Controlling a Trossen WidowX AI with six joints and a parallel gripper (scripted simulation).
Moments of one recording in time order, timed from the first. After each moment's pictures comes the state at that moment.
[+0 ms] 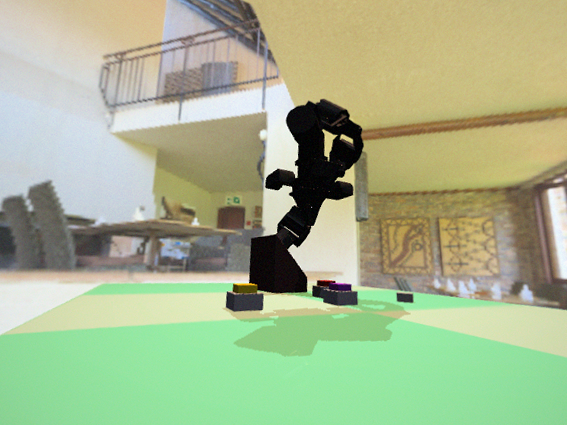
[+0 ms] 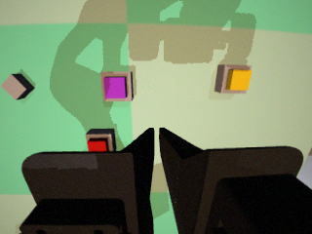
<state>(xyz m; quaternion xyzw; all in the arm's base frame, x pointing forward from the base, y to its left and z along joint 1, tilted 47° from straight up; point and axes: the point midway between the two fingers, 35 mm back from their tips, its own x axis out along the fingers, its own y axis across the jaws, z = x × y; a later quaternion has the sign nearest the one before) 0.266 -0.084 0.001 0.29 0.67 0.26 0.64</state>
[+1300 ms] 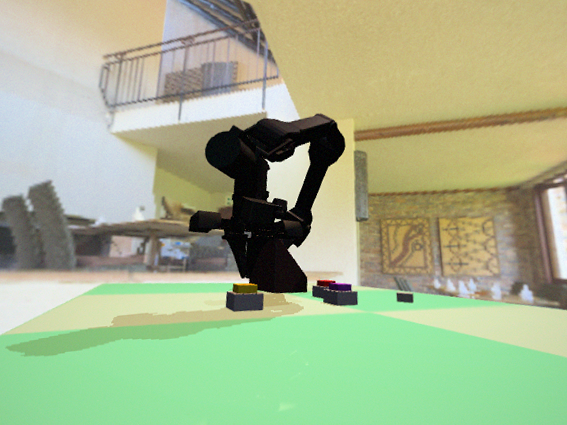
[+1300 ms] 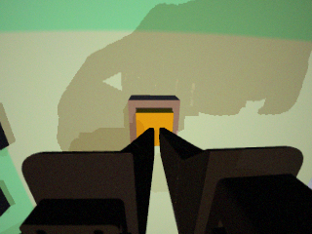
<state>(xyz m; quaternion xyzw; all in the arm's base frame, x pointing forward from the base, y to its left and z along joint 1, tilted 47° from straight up) 0.294 -0.111 -0.176 0.28 0.66 0.26 0.64</state>
